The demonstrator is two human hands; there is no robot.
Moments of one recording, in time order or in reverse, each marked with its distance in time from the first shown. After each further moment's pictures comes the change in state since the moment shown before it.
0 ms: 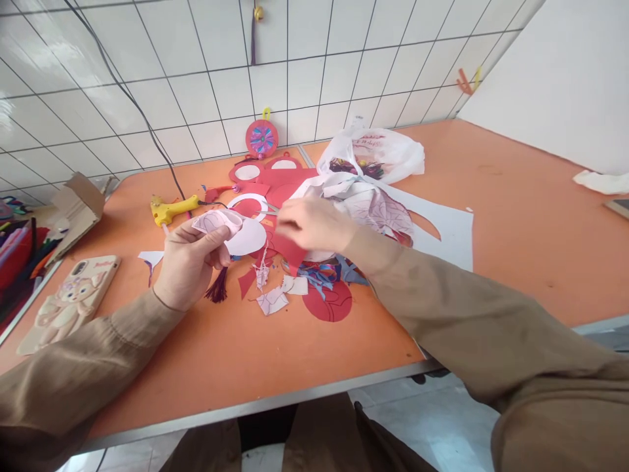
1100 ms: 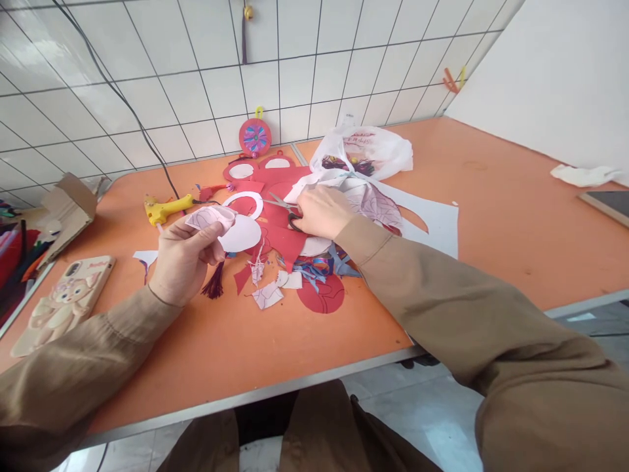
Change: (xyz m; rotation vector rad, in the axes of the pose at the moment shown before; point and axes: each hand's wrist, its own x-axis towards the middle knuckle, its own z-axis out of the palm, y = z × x) left_hand -0.002 0.006 0.003 0.016 0.024 0.018; right_hand 0.003 0.023 0.000 -0.221 -0.049 0.330
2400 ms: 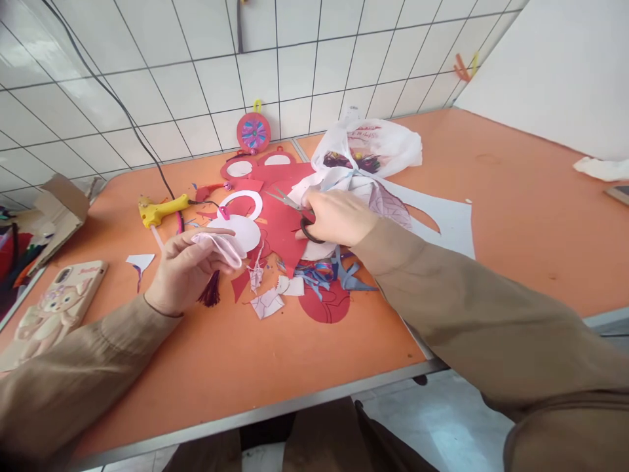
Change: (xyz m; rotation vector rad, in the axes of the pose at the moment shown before) left_hand 0.000 -0.014 -0.015 -0.098 -0.367 -0.093; right_hand -0.016 0.007 -0.009 0.165 -0.095 0.100
